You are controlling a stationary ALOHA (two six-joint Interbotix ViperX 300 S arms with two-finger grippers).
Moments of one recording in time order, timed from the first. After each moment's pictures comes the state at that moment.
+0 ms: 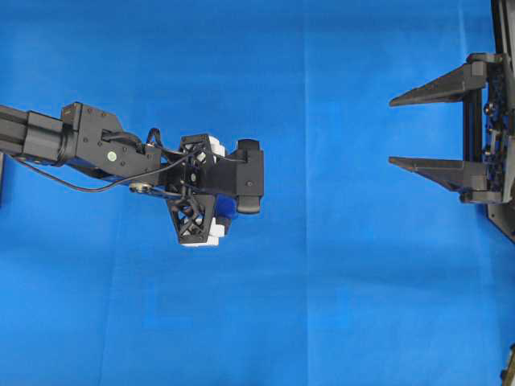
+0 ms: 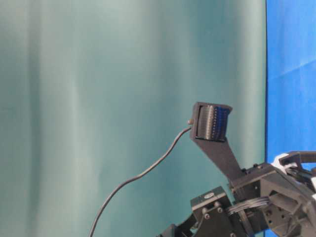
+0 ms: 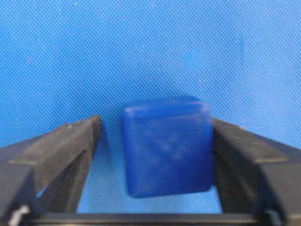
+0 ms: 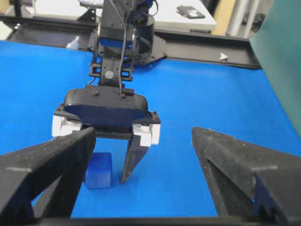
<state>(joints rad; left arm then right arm) -0.04 0.25 0.50 0.01 0.29 -0.06 -0.04 -0.87 1.12 0.00 -0.22 0.05</state>
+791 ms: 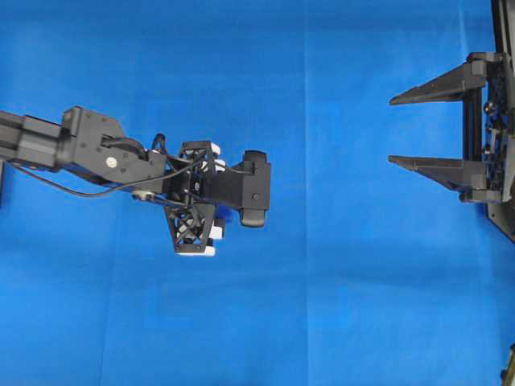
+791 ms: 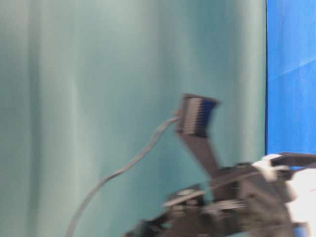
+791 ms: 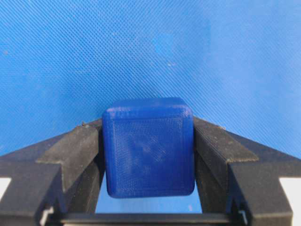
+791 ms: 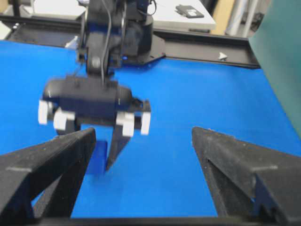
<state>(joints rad) -0.08 0.19 0.43 0.01 0.47 -0.05 -0.04 -0.87 1.12 0.00 -0.22 0.05</state>
